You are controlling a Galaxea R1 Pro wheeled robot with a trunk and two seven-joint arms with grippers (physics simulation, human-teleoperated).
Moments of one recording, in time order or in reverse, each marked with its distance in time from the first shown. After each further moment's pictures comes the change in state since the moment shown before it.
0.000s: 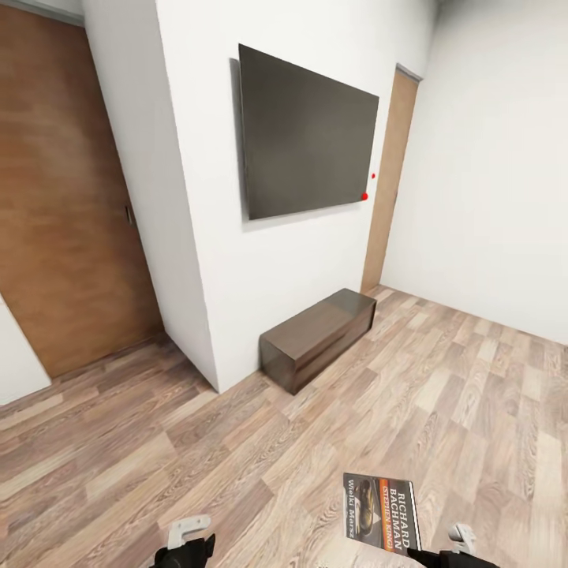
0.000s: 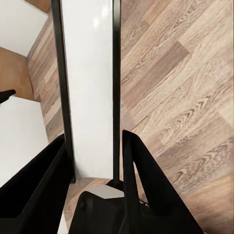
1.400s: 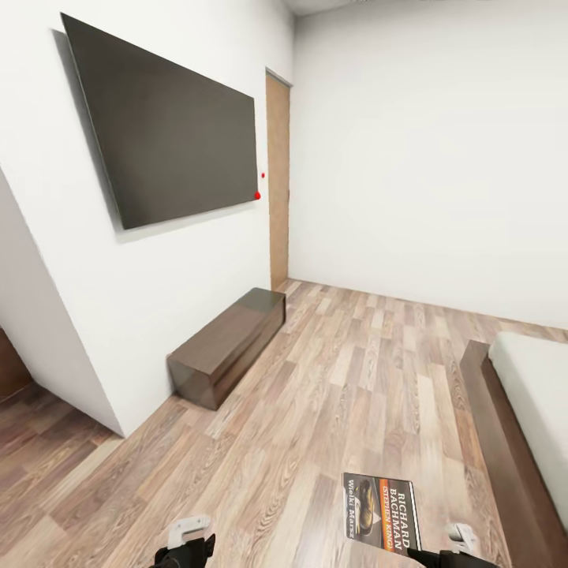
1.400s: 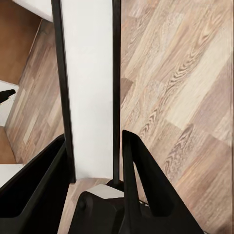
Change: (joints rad) left arm 0.000 0.000 0.000 0.000 0.000 0.000 0.000; right arm 0.000 0.000 0.000 0.000 0.000 -0.002 0.000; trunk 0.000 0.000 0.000
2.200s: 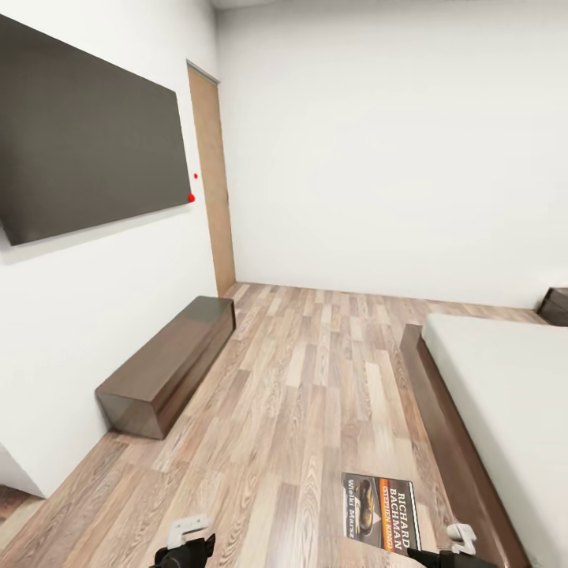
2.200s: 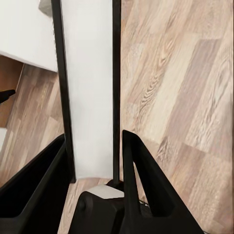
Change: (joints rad) left arm 0.000 0.000 0.000 0.000 0.000 0.000 0.000; right arm 0.000 0.000 0.000 0.000 0.000 0.000 0.000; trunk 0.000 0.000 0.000
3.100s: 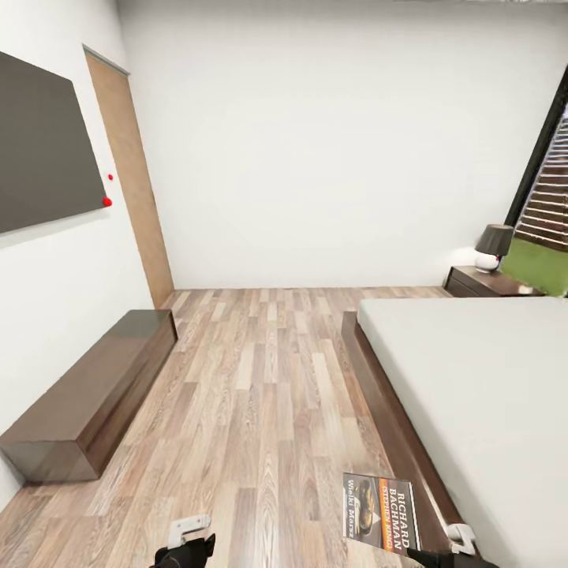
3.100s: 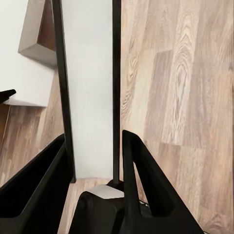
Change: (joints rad) left arm 0.000 0.000 0.000 0.000 0.000 0.000 0.000; right arm 0.000 0.002 0.000 0.000 0.000 0.000 0.000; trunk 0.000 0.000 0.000
